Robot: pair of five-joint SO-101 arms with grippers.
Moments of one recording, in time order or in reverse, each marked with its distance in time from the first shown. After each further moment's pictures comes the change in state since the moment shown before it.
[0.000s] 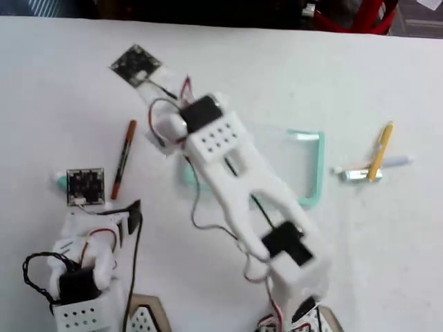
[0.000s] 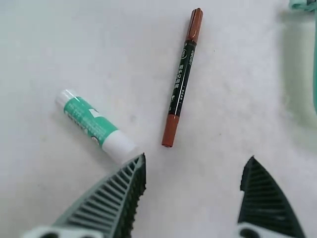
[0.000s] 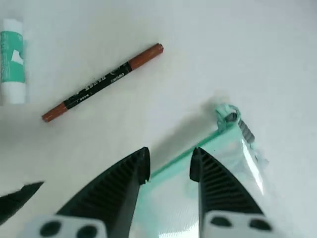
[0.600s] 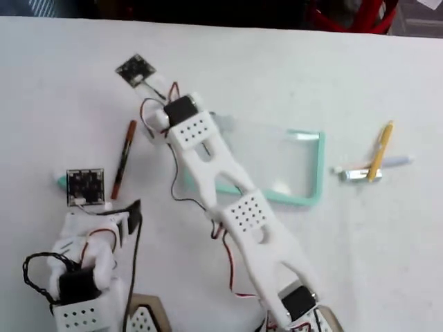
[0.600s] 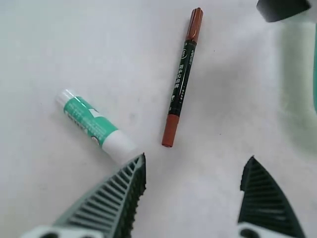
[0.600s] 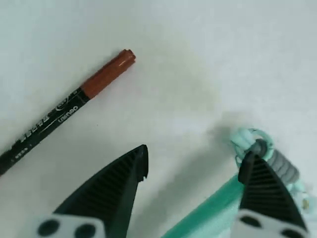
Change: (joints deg) left arm 0.0 0.0 0.0 0.0 0.0; right arm 1.7 49.7 -55.9 9.2 -9.4
